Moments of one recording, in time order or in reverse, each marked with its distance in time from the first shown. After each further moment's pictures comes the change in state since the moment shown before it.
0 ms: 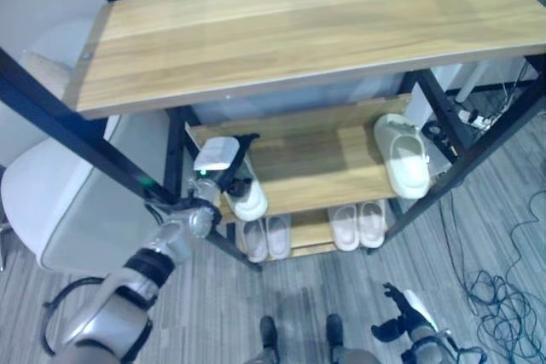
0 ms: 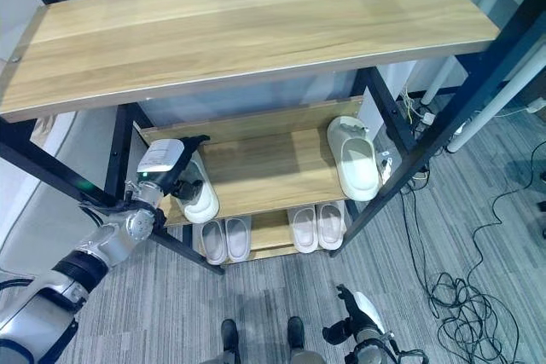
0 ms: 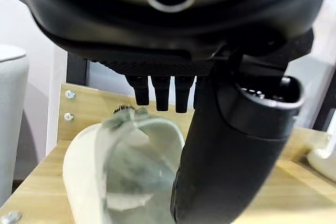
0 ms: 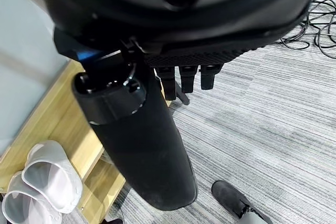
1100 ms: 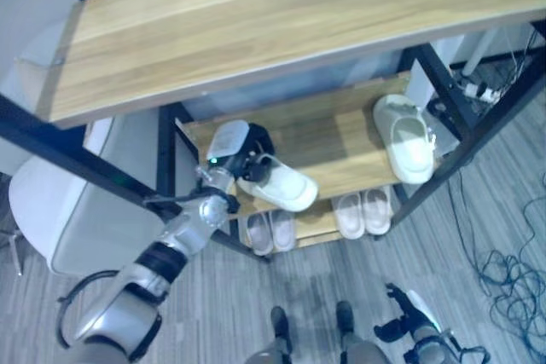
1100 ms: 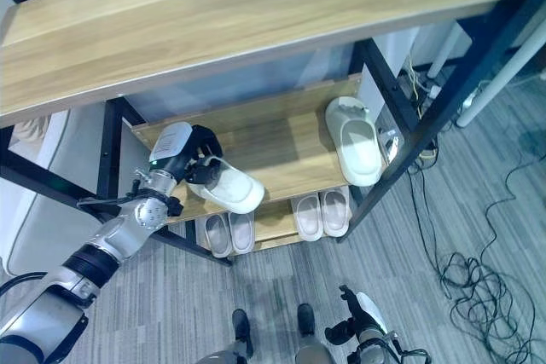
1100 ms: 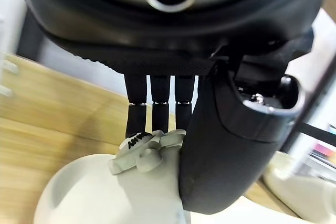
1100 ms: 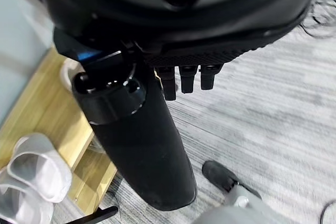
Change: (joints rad) left arm 0.007 -0.074 0.031 -0.172 -0.160 0.016 -0.016; right arm 0.011 -0.010 -0.040 -0.010 0.001 0.018 0.004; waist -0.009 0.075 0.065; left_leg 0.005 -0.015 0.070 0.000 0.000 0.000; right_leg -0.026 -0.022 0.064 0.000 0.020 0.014
